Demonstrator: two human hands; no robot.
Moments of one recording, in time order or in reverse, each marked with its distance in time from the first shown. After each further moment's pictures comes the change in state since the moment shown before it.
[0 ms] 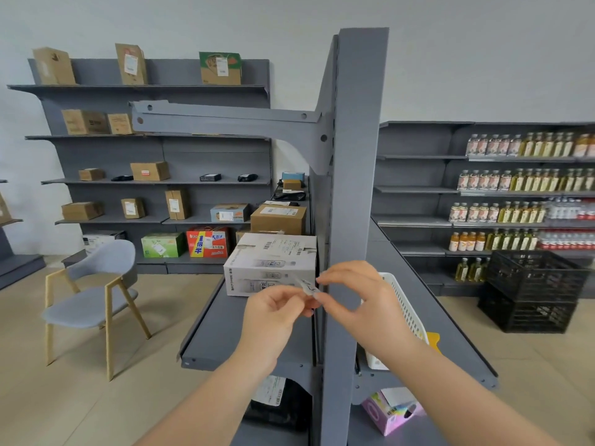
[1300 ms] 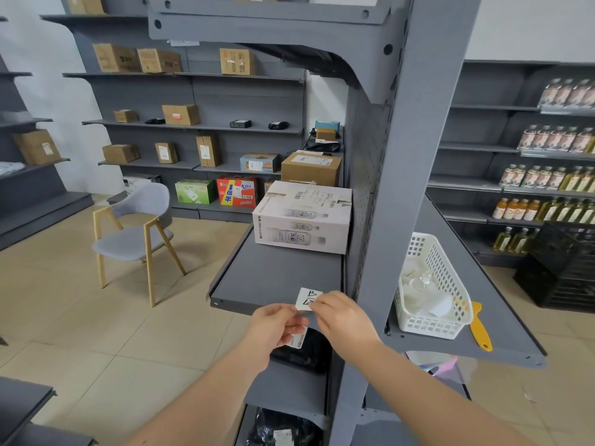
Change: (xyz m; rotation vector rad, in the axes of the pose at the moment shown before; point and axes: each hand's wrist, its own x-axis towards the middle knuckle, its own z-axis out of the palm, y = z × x) left_hand -0.003 -0.125 -0.059 0.012 0.114 -0.670; right_hand -0.091 0.090 0.138 -0.348 -0.460 -0.090
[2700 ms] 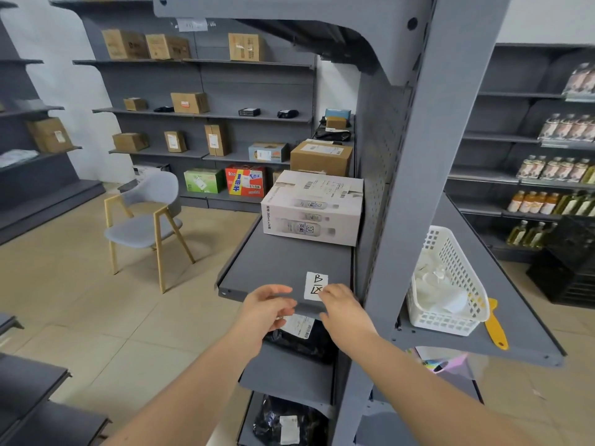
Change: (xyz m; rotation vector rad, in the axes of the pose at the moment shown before) left_hand 0.012 0.004 -0.028 0.000 0.047 0.064; right_hand 0.011 -0.004 0.021 0.041 -0.285 0.269
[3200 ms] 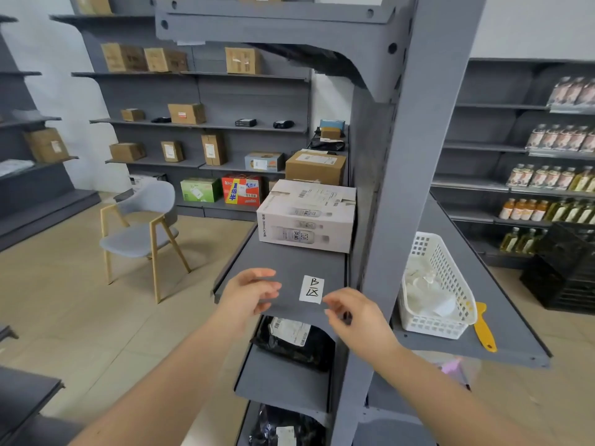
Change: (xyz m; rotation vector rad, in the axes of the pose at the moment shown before) left_hand -0.010 0.040 -0.010 -0.057 0.015 0.122; right_hand -0.039 0.000 -0.054 0.473 0.219 -0.024
